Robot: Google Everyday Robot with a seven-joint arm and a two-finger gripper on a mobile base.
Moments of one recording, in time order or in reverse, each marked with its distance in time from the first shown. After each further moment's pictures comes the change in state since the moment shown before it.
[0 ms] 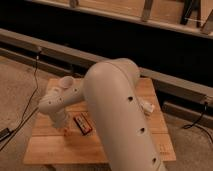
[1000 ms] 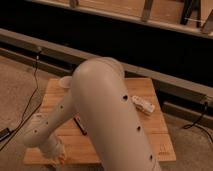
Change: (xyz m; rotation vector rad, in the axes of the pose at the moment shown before) arm 0.133 0.050 0.020 0.083 0.127 -0.130
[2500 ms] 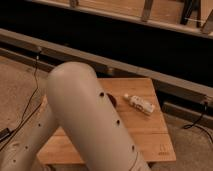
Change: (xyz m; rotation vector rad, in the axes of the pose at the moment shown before) arm 0.090 0.076 0.019 0.045 0.104 -0.238
